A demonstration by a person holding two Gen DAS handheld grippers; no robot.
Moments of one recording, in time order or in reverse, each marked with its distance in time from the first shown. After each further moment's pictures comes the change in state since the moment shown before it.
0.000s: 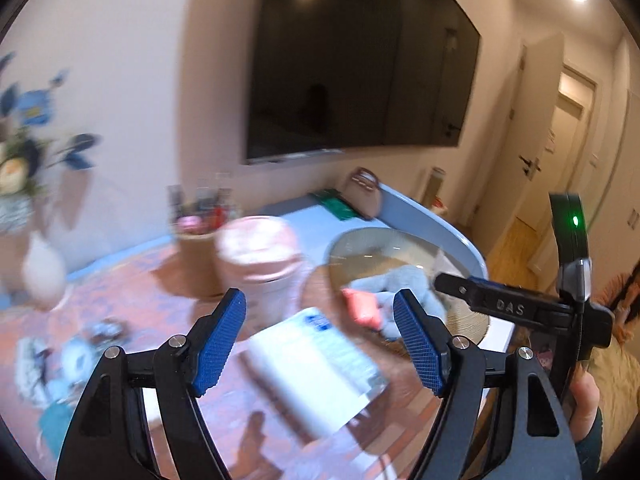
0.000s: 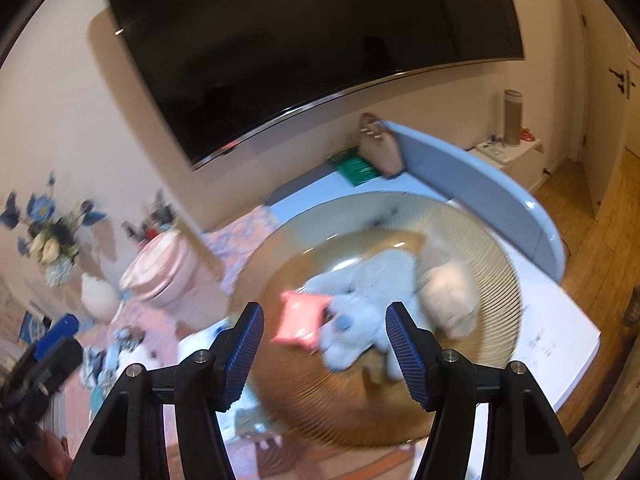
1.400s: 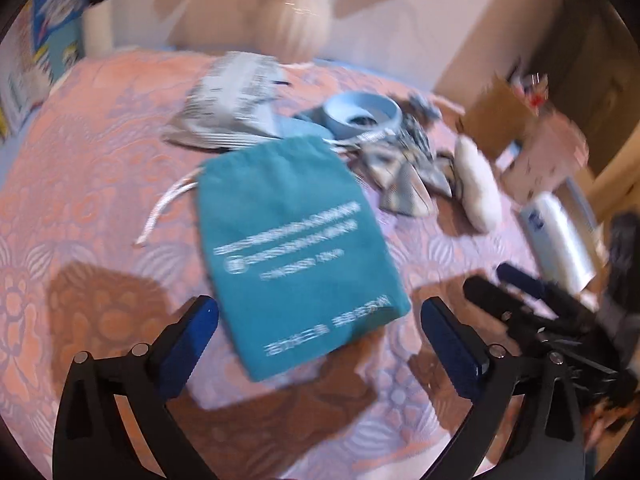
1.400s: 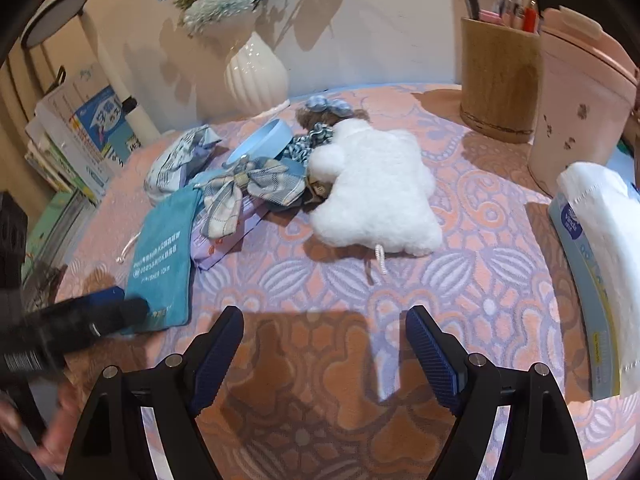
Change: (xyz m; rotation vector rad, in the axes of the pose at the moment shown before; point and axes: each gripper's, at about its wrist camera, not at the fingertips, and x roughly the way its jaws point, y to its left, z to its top) left arm -0.039 0.222 -0.190 -0.443 0.305 0.313; right arm 0.123 0.244 -0.180 -0.453 0.254 0.280
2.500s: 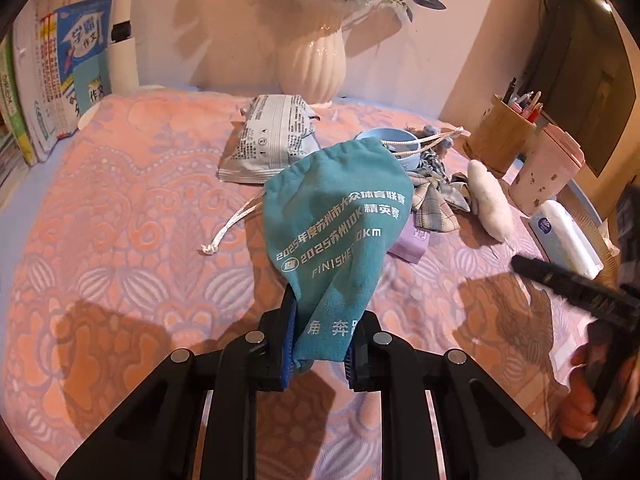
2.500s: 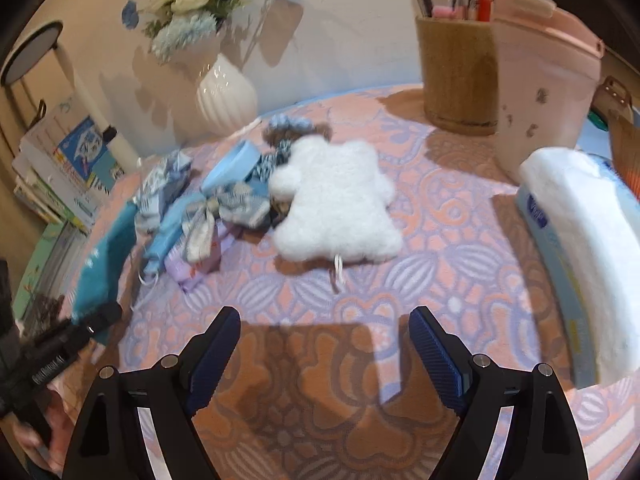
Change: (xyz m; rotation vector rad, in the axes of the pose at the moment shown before) left arm -0.027 0.037 -0.014 0.020 -0.142 0.017; right arm -0.018 -0.017 0.008 0.090 -0.039 -0.018
